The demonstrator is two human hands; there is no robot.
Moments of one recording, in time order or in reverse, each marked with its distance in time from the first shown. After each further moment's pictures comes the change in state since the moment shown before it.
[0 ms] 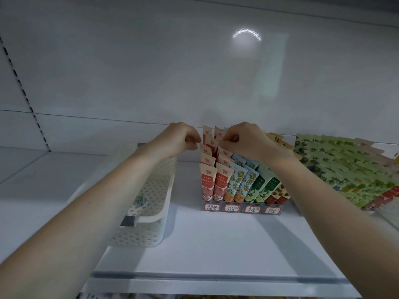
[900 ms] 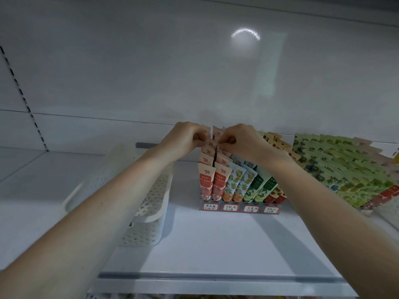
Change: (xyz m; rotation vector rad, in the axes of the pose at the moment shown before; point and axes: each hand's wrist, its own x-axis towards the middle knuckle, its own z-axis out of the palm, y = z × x) left_hand 0.001 0.018 0.012 -0.008 0.124 0.101; right_hand 0.002 0.003 0.005 -0.023 -0.007 -0.042
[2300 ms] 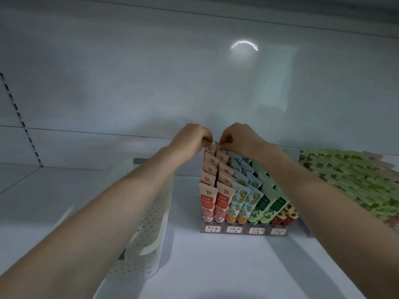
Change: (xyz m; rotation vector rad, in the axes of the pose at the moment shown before) left_hand 0.054 -0.015 0.009 0.156 0.009 0.051; right_hand 0.060 0.018 -0.002 -0.119 -0.018 -0.003
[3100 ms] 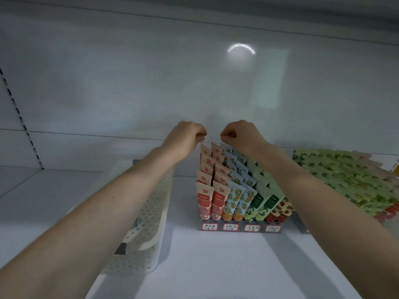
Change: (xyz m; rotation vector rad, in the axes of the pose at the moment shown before) left_hand -0.010 0.006 -0.015 0.001 0.076 -0.001; right_hand -0.018 -0.003 -0.016 0.126 0.138 0.029
